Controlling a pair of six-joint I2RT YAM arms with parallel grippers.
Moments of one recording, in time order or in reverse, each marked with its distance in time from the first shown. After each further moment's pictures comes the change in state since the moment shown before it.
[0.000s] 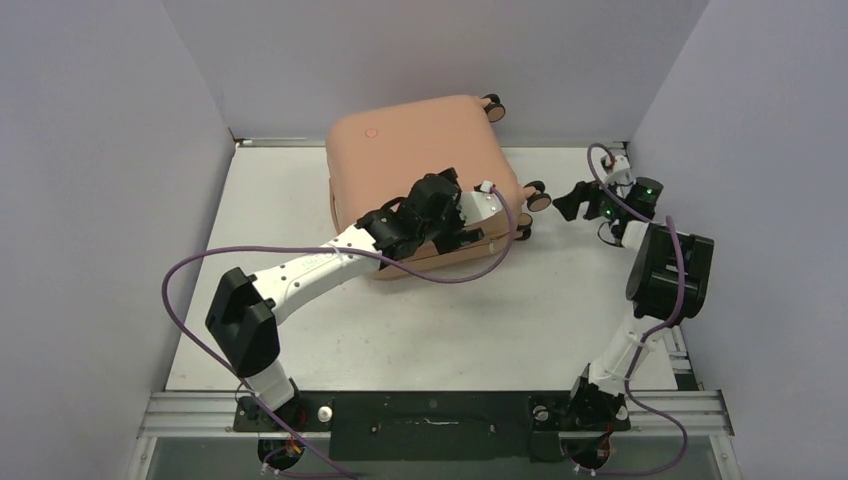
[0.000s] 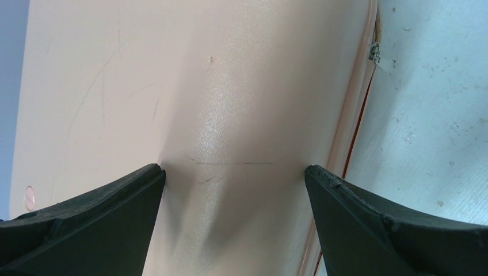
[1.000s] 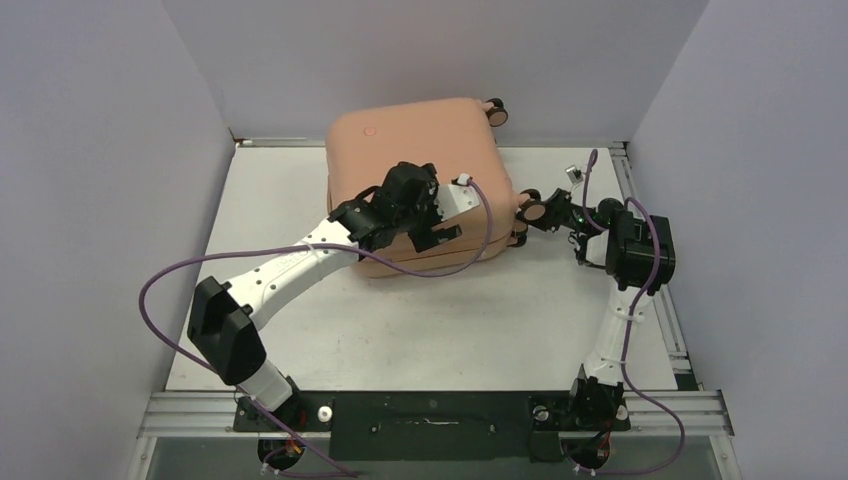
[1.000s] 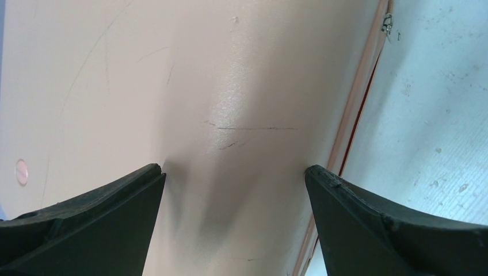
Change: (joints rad) left arm 0.093 -0.076 0.000 -0.142 0.142 0.026; right arm 0.173 0.357 0.000 1.012 -0.513 1.124
